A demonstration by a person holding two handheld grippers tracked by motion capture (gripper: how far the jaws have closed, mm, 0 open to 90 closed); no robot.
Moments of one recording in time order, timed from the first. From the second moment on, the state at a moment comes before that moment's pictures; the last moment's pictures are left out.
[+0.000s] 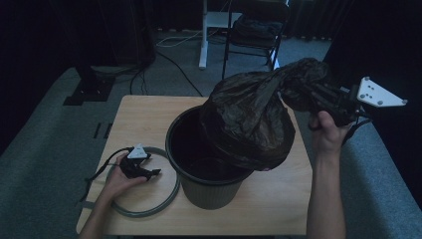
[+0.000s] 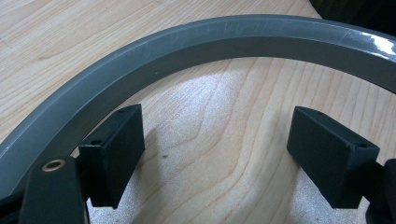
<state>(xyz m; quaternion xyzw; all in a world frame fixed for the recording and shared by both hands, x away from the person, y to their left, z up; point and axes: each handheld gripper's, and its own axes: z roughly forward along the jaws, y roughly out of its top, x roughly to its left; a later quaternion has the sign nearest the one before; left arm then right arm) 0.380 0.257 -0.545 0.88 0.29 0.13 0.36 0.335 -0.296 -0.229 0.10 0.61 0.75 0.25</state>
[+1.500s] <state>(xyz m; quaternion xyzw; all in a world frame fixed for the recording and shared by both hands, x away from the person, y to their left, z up) 0.379 0.257 -0.545 0.88 0.29 0.13 0.36 0.341 -0.225 -0.224 0.04 0.64 0.74 0.19</state>
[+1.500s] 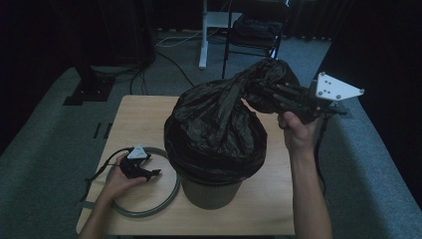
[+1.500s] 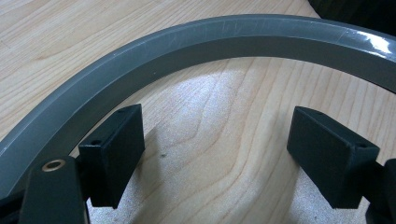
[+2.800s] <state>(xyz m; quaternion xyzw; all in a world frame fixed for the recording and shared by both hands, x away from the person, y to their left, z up) 0.379 0.257 -0.545 0.88 0.29 0.13 0.36 0.339 -0.203 -0.239 0.02 0.67 0.72 0.16</state>
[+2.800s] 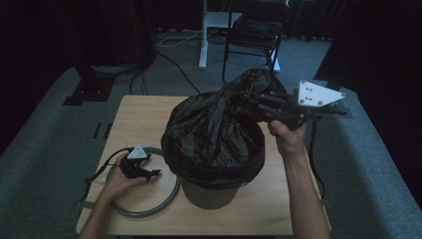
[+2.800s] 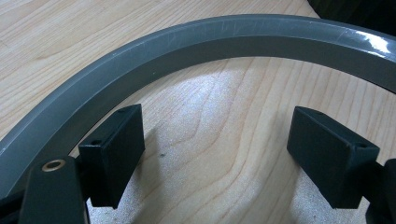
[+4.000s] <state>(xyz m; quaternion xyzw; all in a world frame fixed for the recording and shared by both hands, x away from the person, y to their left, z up) 0.379 0.257 -0.545 0.88 0.29 0.13 0.36 0.336 -0.202 -0.241 0.01 0.70 0.70 0.16</state>
